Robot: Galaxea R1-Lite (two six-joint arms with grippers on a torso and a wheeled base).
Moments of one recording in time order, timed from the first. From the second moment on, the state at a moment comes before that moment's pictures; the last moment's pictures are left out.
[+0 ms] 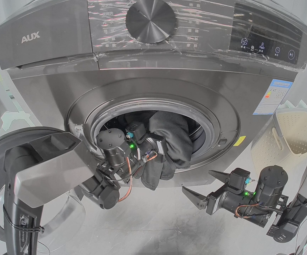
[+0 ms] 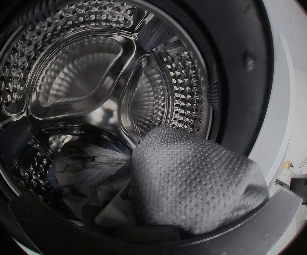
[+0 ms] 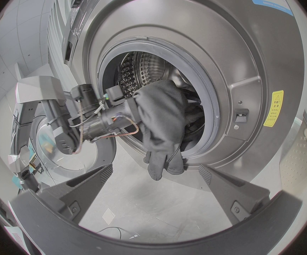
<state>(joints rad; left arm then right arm) -0.60 2.35 -1.05 -1.53 -0.03 -0.10 0.73 1.94 -0.24 -1.54 -0.07 0.15</state>
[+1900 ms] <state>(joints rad) -0.56 2.49 -1.32 -0.97 0.05 -0.13 0.73 1.95 -0.22 -1.54 -0.07 0.15</state>
